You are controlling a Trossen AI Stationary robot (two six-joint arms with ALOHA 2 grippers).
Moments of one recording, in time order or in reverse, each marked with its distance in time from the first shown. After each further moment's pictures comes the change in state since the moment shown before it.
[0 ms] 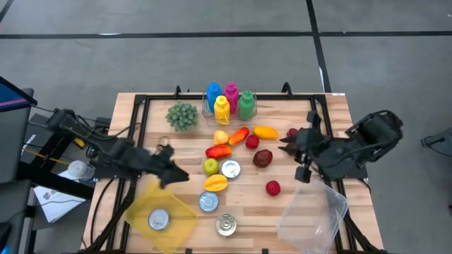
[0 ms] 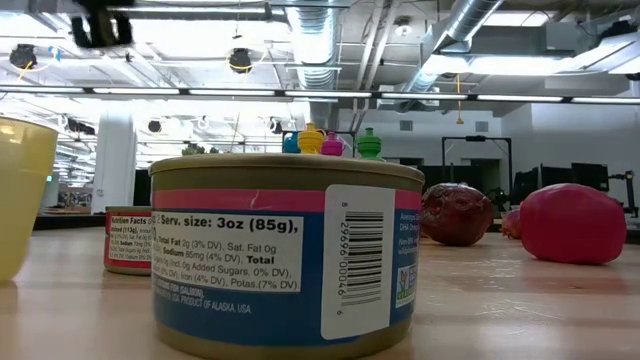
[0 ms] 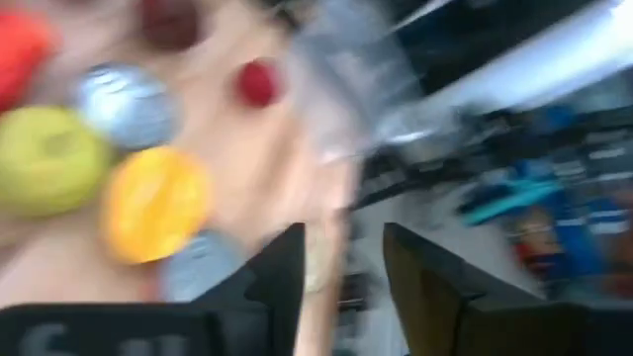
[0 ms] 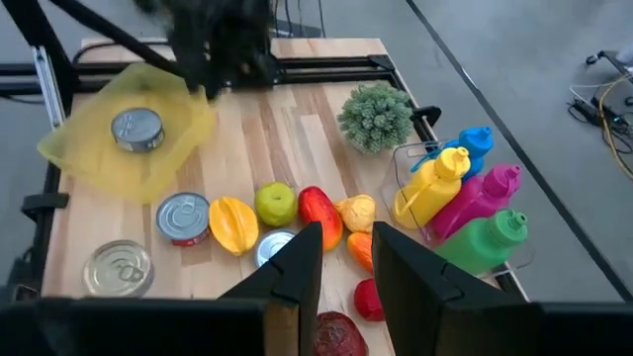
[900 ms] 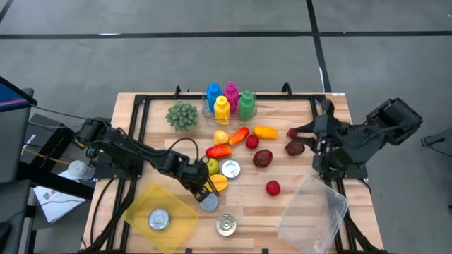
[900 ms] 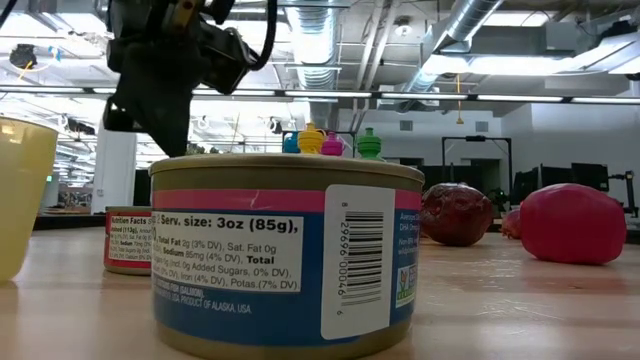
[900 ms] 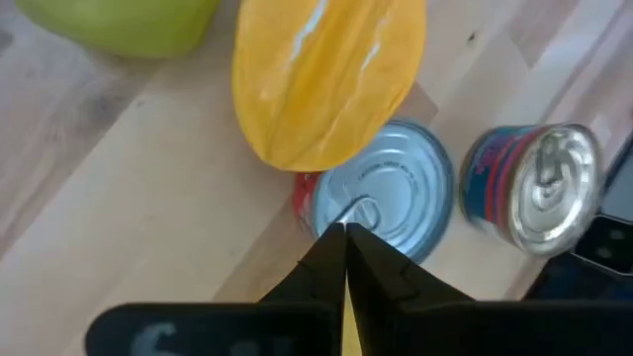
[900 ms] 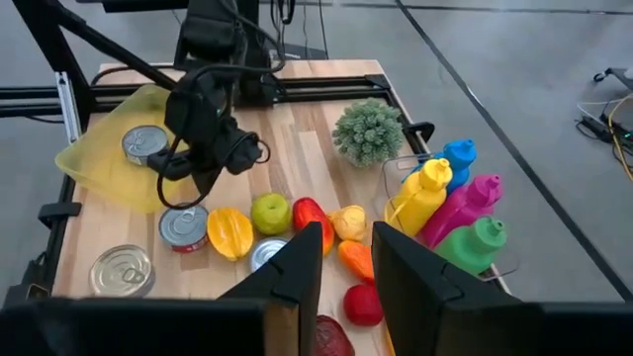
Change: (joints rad) left arm 0.131 0.713 0.349 -0.344 0.253 0.000; right arm 0.015 -0.105 0.001 -0.018 0.000 -0.048
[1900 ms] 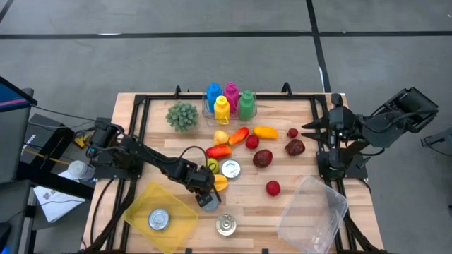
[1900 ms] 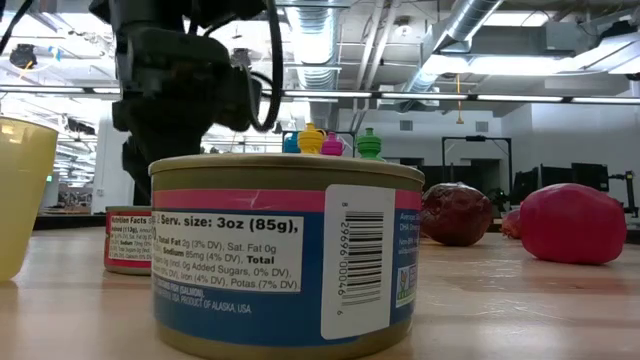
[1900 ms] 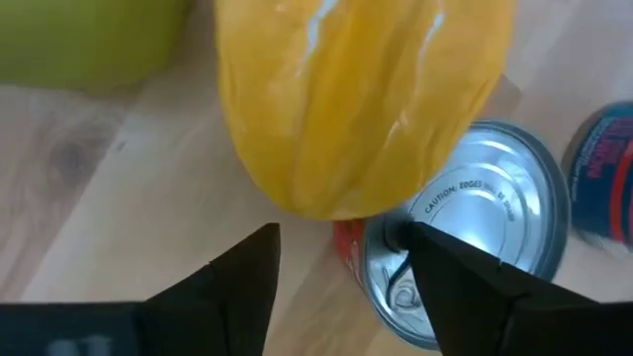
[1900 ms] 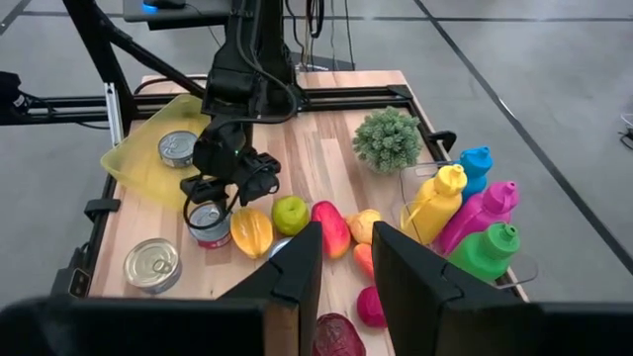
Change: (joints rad) left arm -0.016 0.158 -0.001 0.073 -0.049 0.135; right arm 0.016 -0.082 0.000 0.000 -0.056 -0.038
